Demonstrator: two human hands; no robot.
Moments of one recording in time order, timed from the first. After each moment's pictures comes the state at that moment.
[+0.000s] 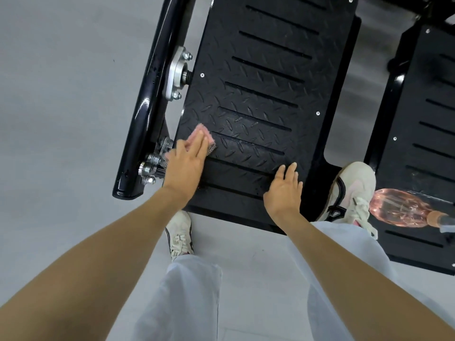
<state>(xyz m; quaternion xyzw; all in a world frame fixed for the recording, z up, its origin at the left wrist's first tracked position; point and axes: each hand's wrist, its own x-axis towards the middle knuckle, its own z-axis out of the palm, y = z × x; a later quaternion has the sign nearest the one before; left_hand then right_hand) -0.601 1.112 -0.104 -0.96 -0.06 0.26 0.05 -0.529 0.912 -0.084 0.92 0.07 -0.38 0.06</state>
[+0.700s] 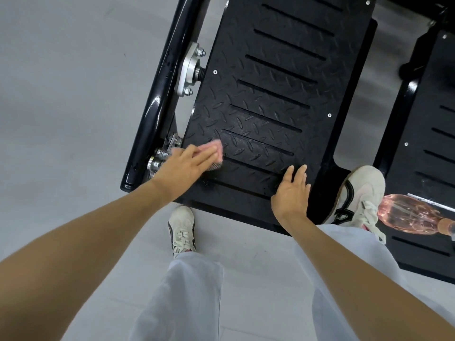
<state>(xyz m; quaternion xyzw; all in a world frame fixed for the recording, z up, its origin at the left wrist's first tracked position) -0.629 1.143 -0.104 -0.96 0.09 0.27 0.07 -0.536 0.910 -0.088 0.93 0.07 -0.37 0.05</state>
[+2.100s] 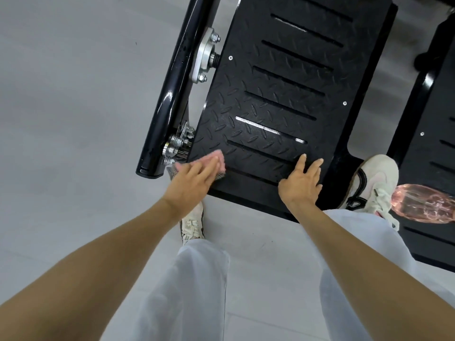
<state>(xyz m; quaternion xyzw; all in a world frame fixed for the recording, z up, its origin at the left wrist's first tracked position) -0.691 1.115 -0.092 -0.96 0.13 0.24 0.09 -0.547 0.920 -0.088 0.93 -0.02 -0.36 0.02</state>
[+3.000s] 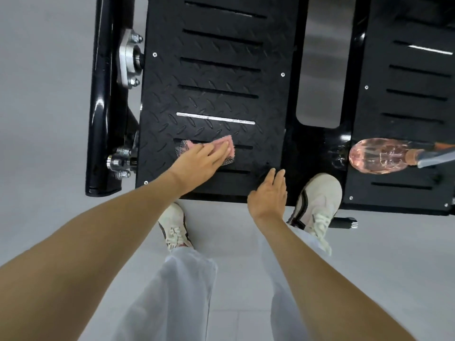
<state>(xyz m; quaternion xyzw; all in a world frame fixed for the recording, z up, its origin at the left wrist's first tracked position) -0.598 1.054 -0.116 -0.93 0.29 0.17 0.15 -0.596 0.868 -0.088 0.92 -0.11 -0.36 -0.08</state>
